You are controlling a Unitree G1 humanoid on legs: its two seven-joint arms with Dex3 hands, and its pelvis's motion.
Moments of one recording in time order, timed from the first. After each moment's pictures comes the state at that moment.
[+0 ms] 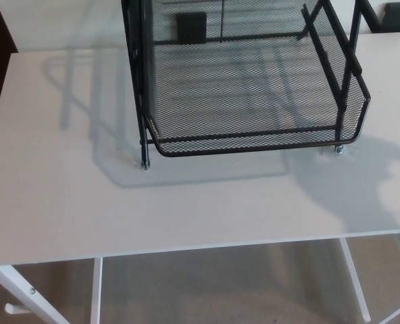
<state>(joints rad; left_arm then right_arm) 0.10 0.69 0.24 1.26 -0.10 -0.03 -0.25 -0.36 -0.98 -0.01 0.26 -0.72 -0.27 -0.50</state>
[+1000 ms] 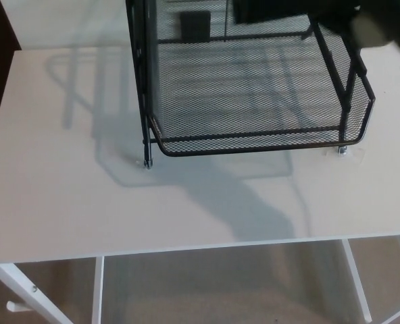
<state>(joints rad) 0.10 0.69 0.26 1.24 -0.09 -0.03 -0.26 -0.74 -0.55 0.30 0.11 -0.79 -0.19 -0.24</state>
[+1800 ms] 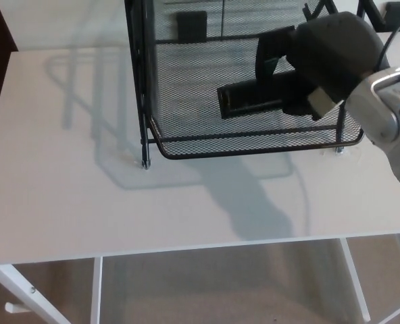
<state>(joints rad) 0.08 0.69 0.23 1.24 -0.08 -0.03 -0.26 -0.79 -0.46 0.42 0.39 -0.77 -0.04 0.09</state>
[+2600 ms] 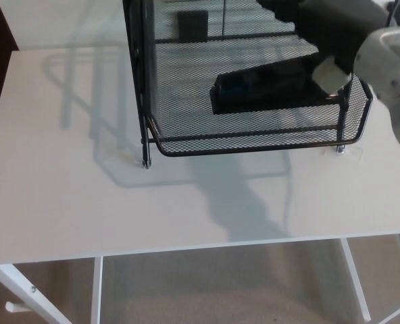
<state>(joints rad) 0.09 0.69 0.23 1.25 -0.08 -0.03 -0.25 -0.89 -0.47 0.35 0.30 -0.68 0.13 0.44</state>
